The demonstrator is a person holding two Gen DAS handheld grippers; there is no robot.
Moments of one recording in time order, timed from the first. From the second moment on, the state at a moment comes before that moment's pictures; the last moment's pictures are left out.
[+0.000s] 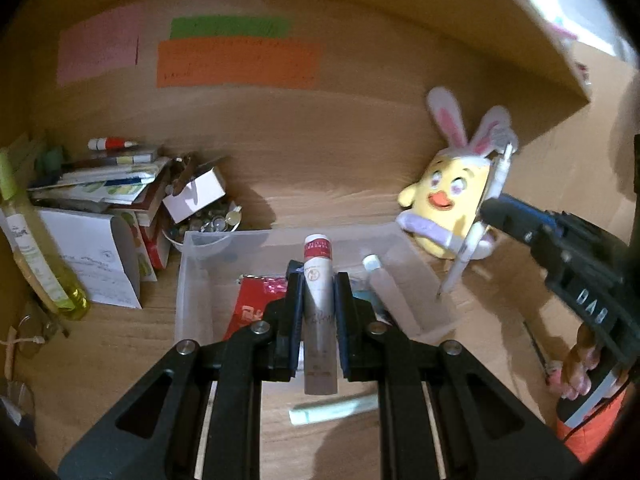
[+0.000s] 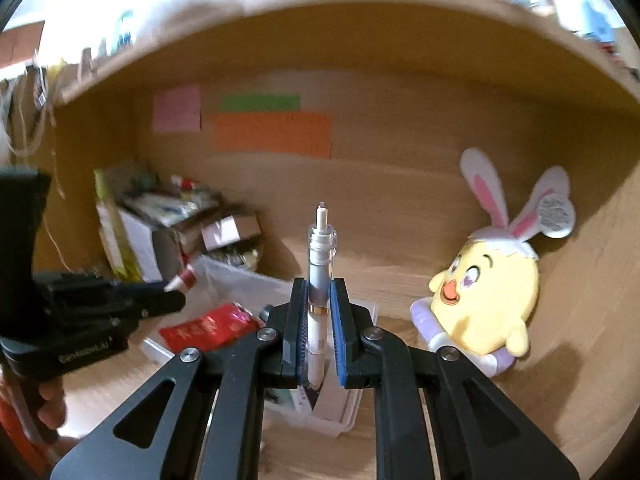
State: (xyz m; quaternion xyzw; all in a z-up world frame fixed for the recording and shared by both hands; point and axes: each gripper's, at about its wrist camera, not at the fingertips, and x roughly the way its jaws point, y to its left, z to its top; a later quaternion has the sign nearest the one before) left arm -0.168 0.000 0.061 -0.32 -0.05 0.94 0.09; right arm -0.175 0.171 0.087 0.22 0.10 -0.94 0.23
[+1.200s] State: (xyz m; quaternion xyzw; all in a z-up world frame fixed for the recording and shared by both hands) left arm -0.137 -0.008 0.058 -0.31 -0.03 0.95 0.06; right arm -0.179 0.162 0.041 0.32 0.10 -0.89 0.31
